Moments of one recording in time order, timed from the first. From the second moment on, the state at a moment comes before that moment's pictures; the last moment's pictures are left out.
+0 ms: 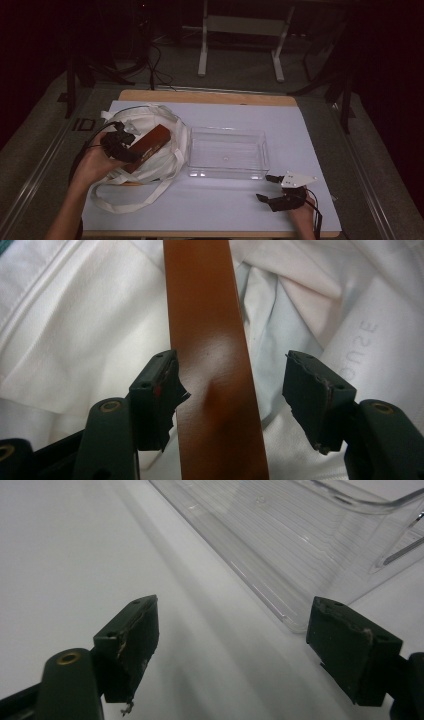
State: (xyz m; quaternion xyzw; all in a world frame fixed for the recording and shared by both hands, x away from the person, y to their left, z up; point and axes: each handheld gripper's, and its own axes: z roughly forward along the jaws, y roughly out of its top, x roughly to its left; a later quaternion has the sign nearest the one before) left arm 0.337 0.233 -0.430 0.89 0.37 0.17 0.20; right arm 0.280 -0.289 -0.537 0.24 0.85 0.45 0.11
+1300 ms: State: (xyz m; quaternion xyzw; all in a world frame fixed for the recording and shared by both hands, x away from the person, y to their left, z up) left arm 0.359 0.243 -0.457 0.90 0.42 0.08 0.11; right arm 0.280 -0.289 -0.537 0.23 0.85 0.45 0.11
